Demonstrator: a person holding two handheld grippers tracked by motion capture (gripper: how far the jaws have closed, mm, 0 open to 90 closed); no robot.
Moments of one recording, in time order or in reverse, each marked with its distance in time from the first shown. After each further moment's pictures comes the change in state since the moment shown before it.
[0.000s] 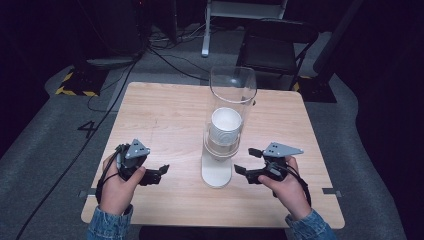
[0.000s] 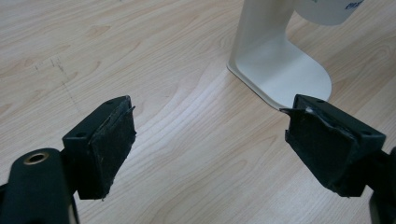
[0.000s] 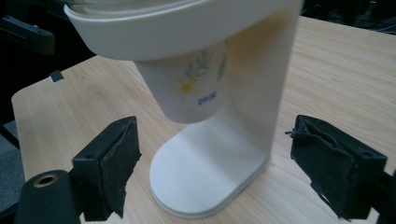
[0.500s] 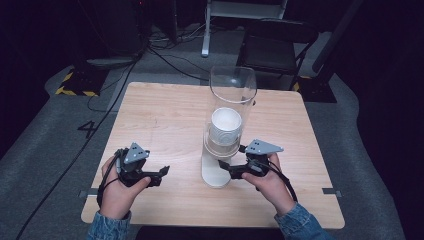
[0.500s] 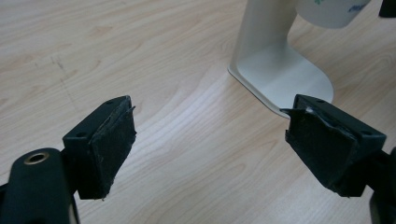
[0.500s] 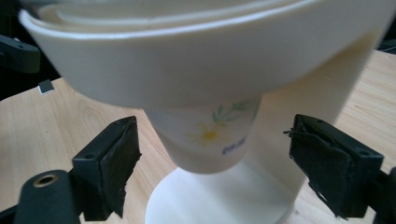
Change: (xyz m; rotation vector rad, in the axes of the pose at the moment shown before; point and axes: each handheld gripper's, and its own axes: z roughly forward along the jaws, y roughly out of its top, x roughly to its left) left arm -0.003 -0.012 0.002 -0.060 0.027 -0.039; right arm 0.011 0.005 0.045 -0.053 -0.010 -0.047
